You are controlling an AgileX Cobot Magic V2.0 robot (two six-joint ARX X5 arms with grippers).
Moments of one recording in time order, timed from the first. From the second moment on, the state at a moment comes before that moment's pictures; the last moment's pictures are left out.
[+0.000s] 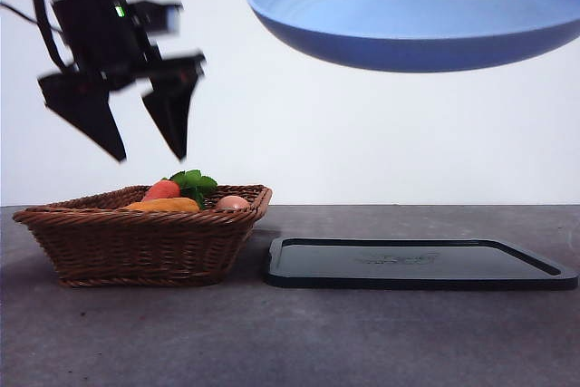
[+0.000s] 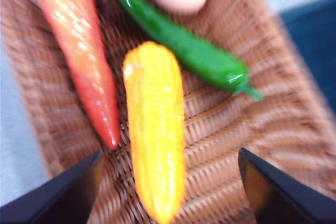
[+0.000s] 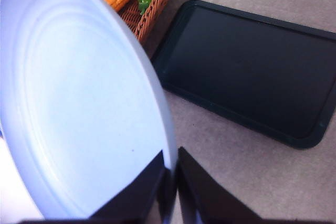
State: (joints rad) left arm -0.42 1.65 1.28 -0.64 -0.05 -0.03; right arm 0.29 0.92 1.04 -0.94 -0.41 0.09
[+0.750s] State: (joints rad) left arm -0.43 1.81 1.29 -0.56 -0.11 0.01; right arm 0.29 0.92 1.04 -0.95 -0.38 0.09
